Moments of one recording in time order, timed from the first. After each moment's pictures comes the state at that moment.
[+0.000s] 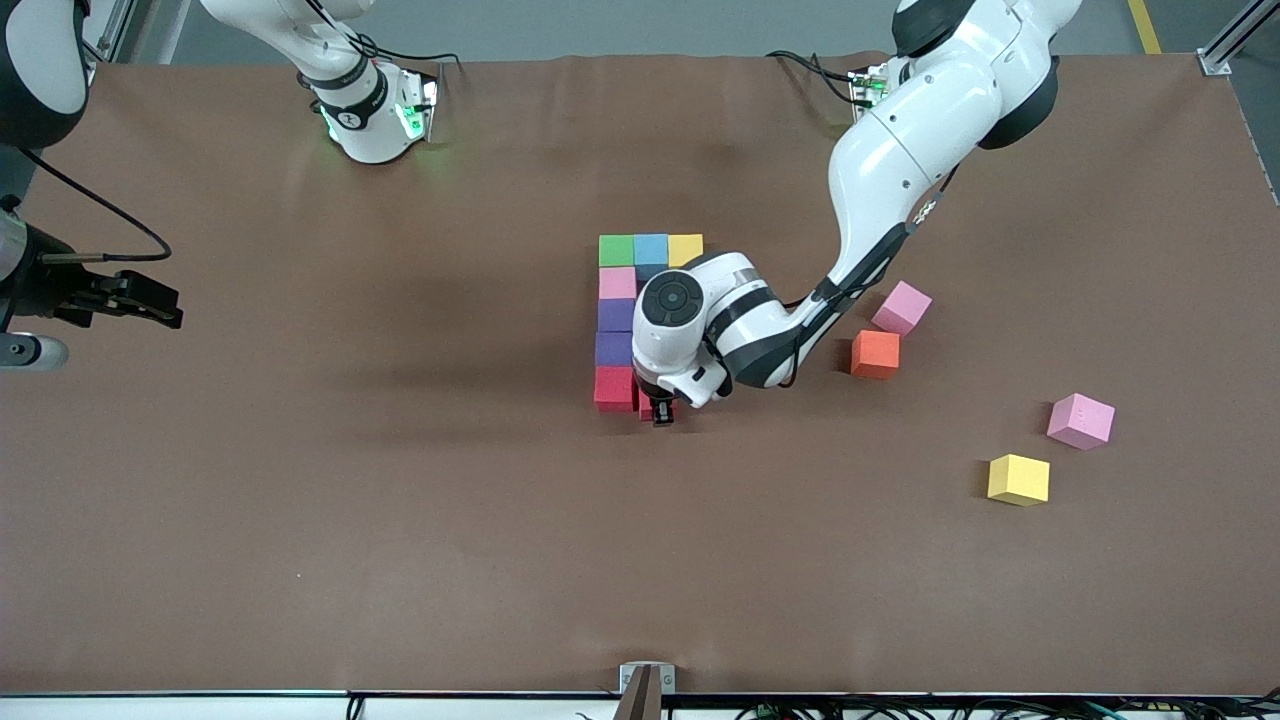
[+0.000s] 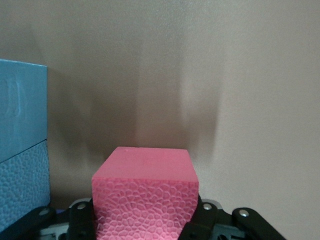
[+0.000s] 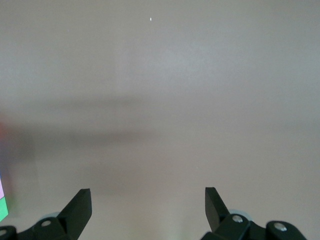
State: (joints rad) left arm -0.32 1.00 -0.60 -1.35 0.62 2.24 -2.71; right arm 0.09 0.17 -0.09 -1.41 -0.04 1.48 0.01
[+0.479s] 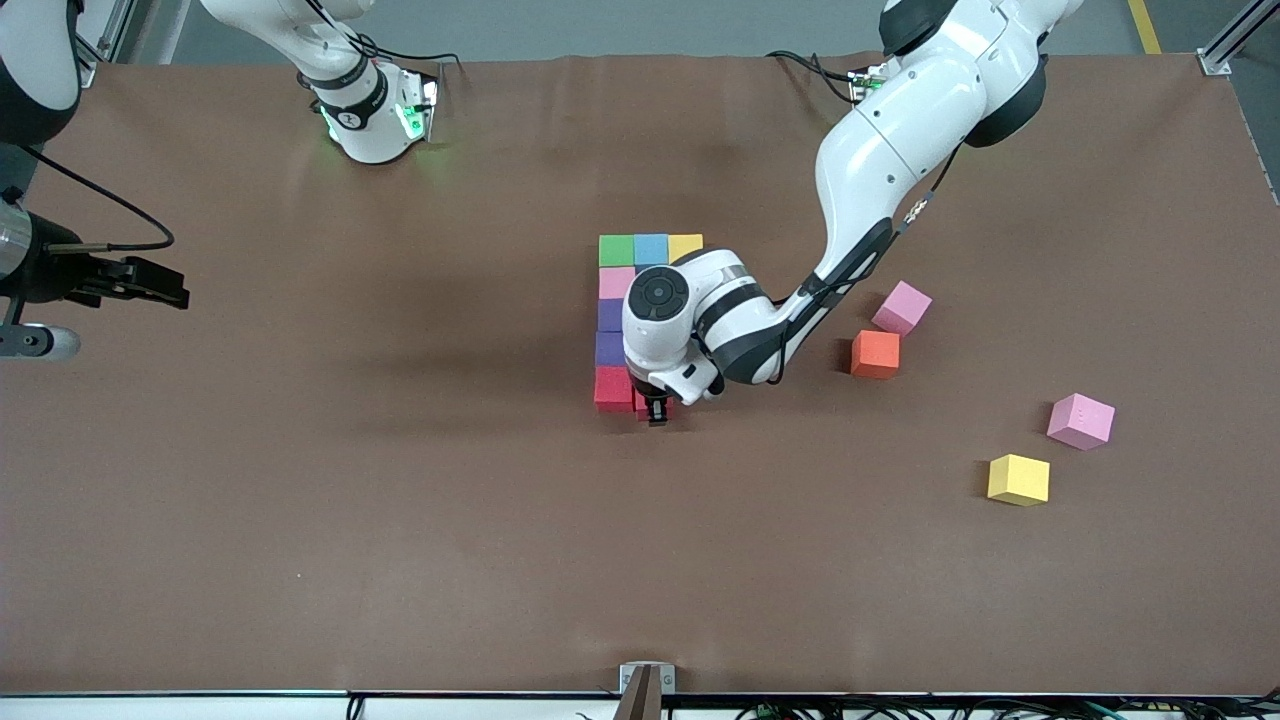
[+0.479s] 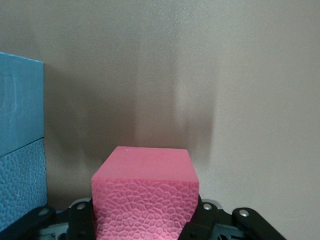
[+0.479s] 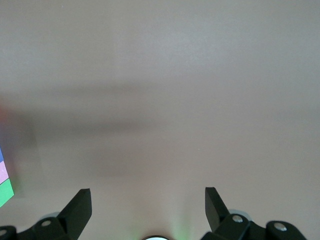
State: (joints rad) left arm -0.36 1.00 -0.57 -1.32 0.62 2.23 -2.71; right arm 0.08 0.16 -0.09 -1.41 -0.02 1.42 0.01
